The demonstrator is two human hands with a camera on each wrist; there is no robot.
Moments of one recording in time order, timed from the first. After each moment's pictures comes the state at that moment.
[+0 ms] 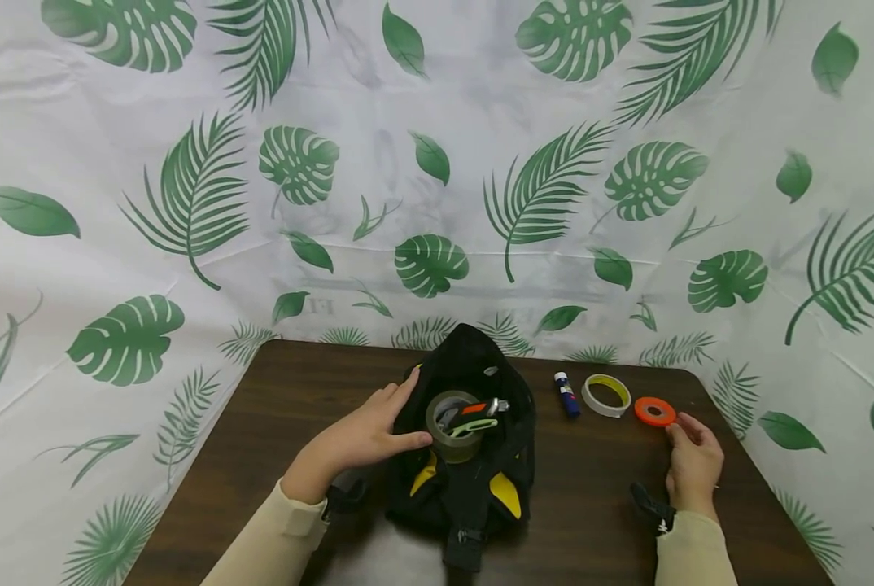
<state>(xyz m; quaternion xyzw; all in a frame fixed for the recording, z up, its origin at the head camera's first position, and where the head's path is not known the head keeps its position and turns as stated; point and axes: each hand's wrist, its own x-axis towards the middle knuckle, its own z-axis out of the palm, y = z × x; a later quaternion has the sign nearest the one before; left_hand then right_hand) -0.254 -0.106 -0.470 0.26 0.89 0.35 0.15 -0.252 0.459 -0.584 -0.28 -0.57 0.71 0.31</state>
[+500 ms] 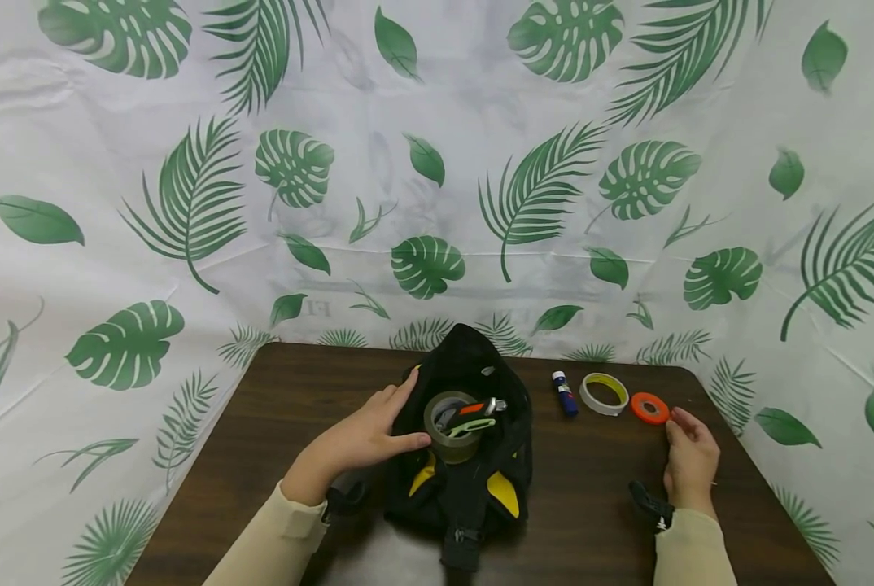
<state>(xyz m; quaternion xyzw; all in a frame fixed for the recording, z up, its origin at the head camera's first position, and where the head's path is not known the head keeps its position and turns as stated) -0.253 -0.105 -0.472 0.26 0.89 0.35 0.14 -0.253 0.459 -0.585 -0.27 -0.60 0.69 0.29</state>
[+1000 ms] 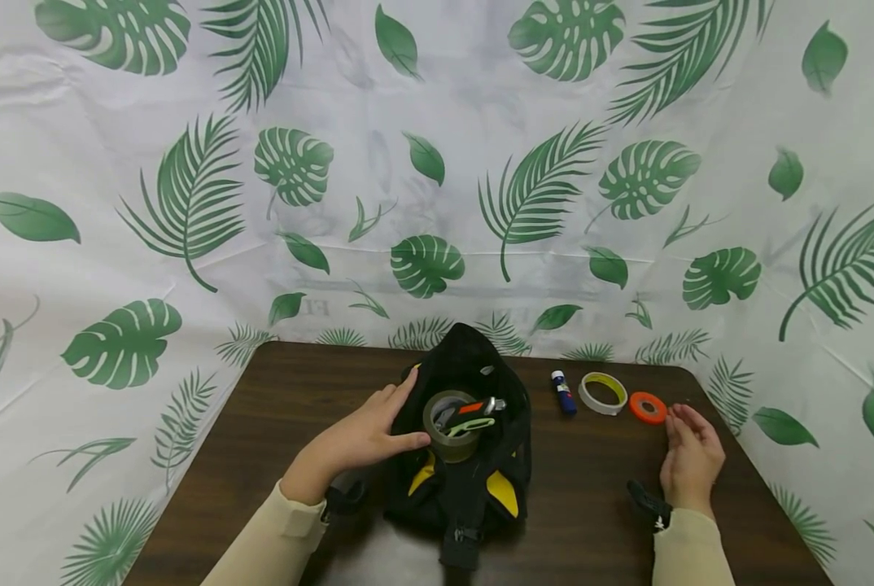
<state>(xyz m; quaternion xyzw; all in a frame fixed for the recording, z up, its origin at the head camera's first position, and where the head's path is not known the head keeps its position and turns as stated) -0.255 -0.105 -0.472 0.27 0.89 0.35 0.14 -0.251 0.454 -0.581 -0.14 -0.38 0.84 0.36</state>
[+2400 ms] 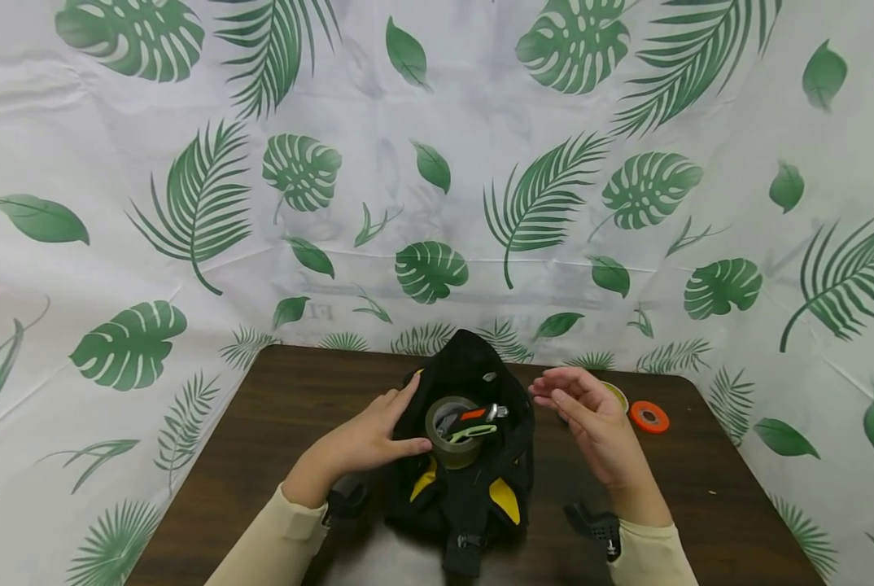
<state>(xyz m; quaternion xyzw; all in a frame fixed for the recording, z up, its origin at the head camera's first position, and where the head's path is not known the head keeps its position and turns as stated) -0.256 -0.109 -0.477 0.27 0.88 0.36 0.14 -0.216 0.274 -0.433 0.23 -0.63 0.74 0.01</state>
